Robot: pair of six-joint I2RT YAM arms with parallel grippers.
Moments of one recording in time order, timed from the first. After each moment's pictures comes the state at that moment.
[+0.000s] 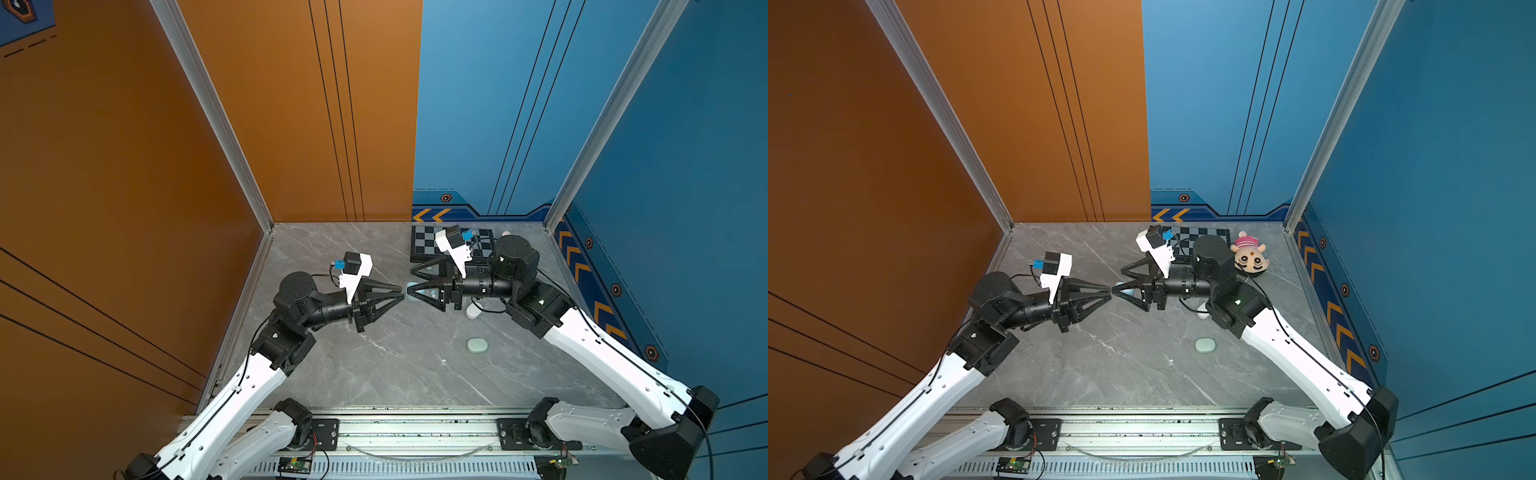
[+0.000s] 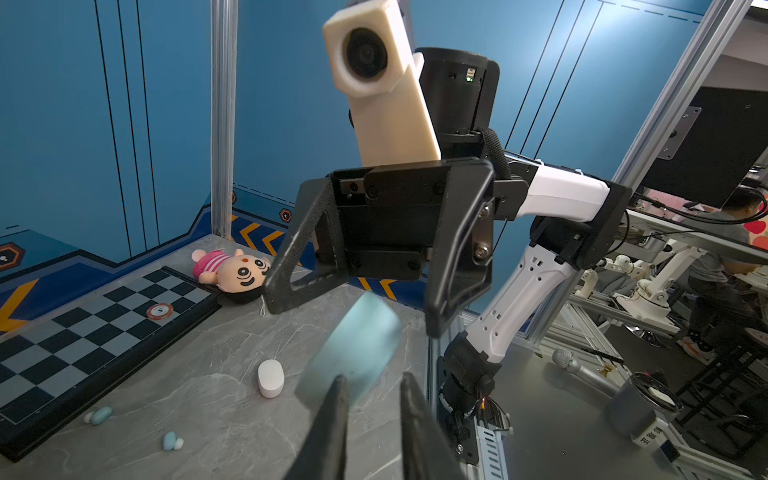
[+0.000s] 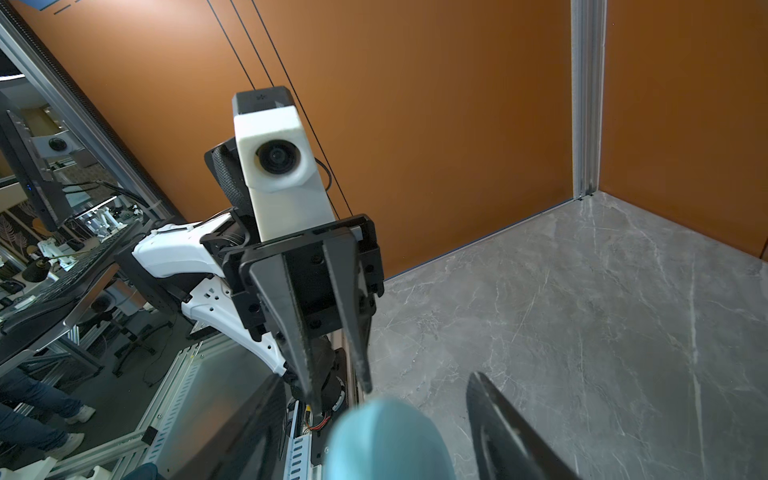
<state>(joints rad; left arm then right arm) -0.52 0.87 0.86 0.08 0.82 -0.29 0.68 1.20 1.21 -0.12 -0.77 0.28</state>
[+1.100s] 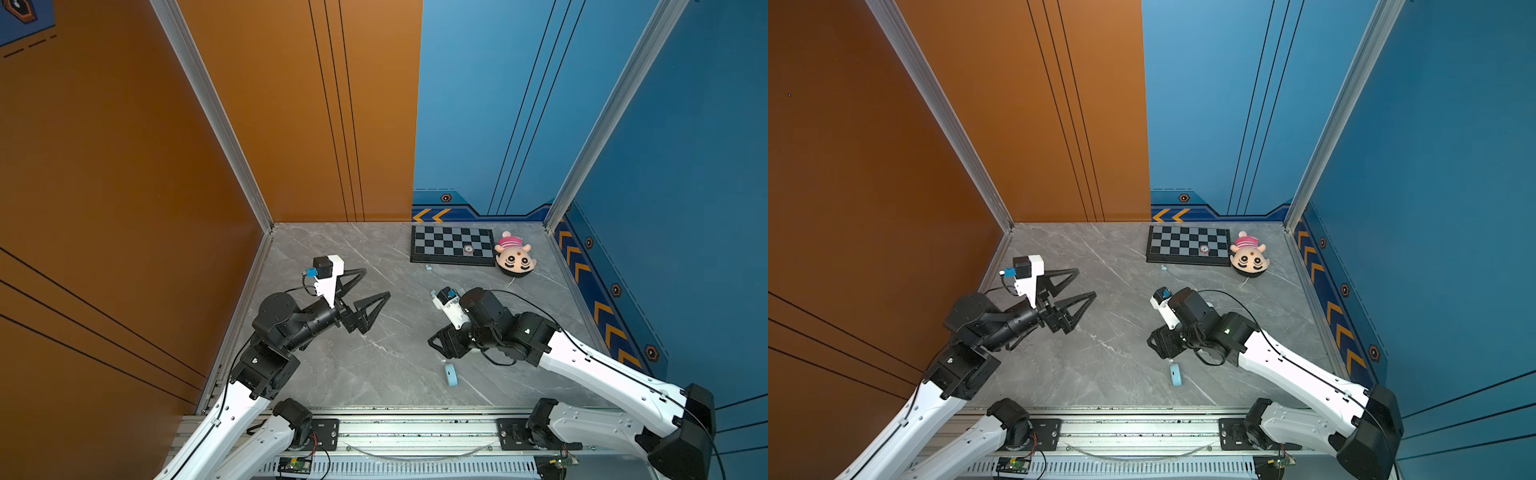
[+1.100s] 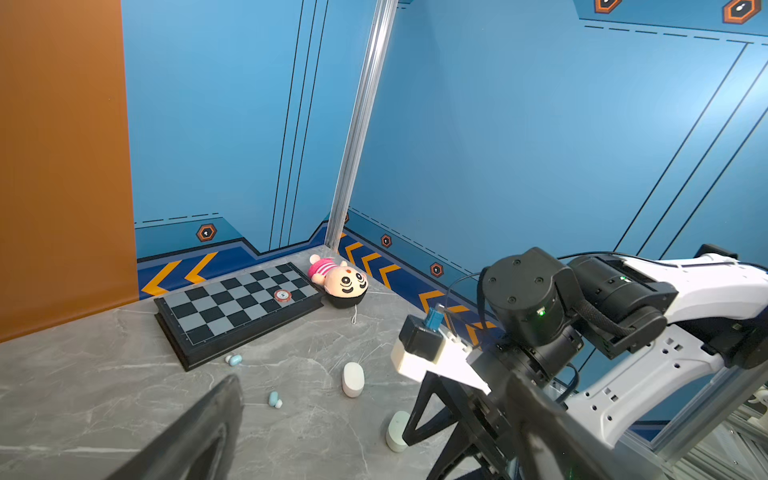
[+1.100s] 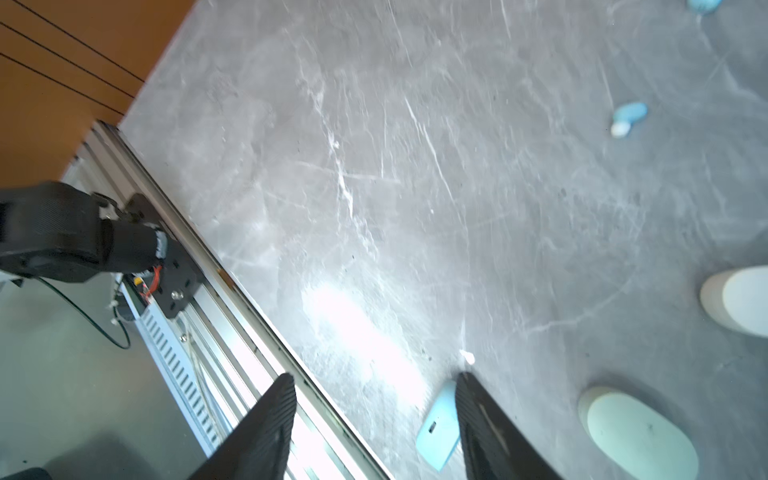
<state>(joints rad) -0.51 0.67 0.80 -0.05 0.43 -0.33 0.87 1.13 0.94 -0.72 -0.15 0.35</state>
